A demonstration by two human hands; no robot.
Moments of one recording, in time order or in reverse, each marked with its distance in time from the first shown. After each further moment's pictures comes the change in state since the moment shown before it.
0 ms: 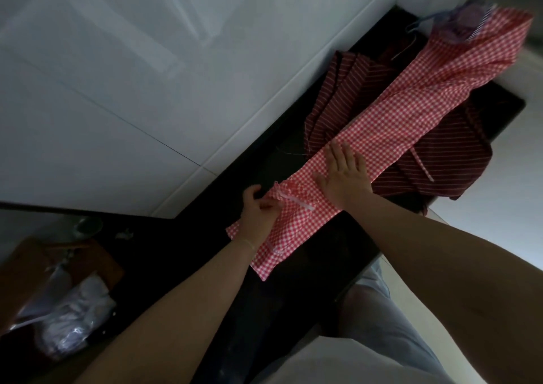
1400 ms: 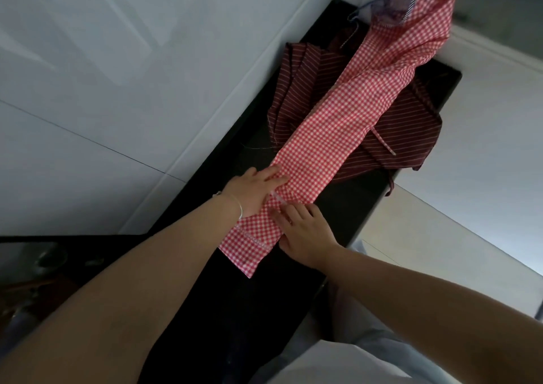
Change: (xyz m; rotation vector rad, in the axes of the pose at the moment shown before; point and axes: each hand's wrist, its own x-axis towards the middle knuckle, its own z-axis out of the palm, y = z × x) left_hand 0.046 0.051 0.015 1.616 -0.548 0.589; right_hand -0.113 -0.045 0.052 0.018 0.213 -0.322
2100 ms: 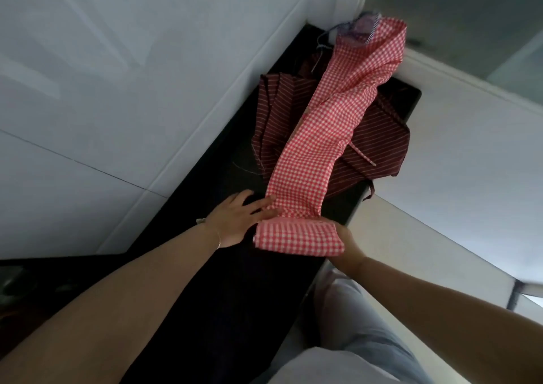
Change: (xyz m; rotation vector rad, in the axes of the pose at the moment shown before) left_hand -0.010 0.001 0.034 0.185 0.078 0.202; right_hand -0.053 0.051 -0.036 1.049 -0.041 0.681
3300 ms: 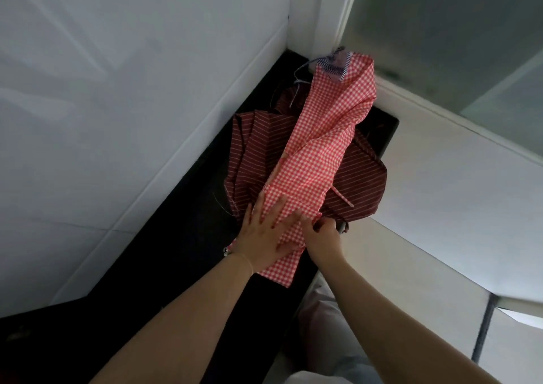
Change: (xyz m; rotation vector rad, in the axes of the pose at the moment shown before) left_hand 0.093 0.061 -0.011 -0.211 0.401 -0.120; right_hand 0.052 -0.042 -0.032 -0.009 0.393 0.348
